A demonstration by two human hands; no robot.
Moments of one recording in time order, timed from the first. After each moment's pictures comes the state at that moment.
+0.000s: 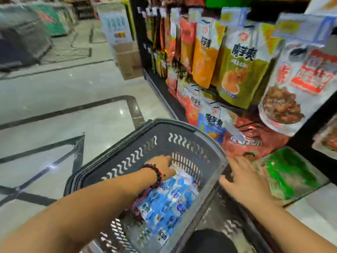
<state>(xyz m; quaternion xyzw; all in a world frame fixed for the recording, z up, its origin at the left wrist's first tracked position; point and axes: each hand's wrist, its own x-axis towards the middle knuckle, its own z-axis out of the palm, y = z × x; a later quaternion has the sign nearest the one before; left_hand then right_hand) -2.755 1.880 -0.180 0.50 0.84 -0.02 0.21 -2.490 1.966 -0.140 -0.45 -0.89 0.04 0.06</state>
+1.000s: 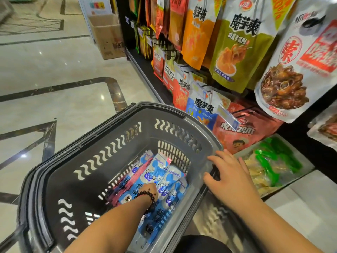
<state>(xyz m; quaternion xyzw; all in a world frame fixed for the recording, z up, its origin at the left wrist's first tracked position) -2.729 1.862 -0.378 0.33 0.87 -0.03 0.35 -2.505 1.943 -0.152 -0.43 -0.89 0.12 0.08</state>
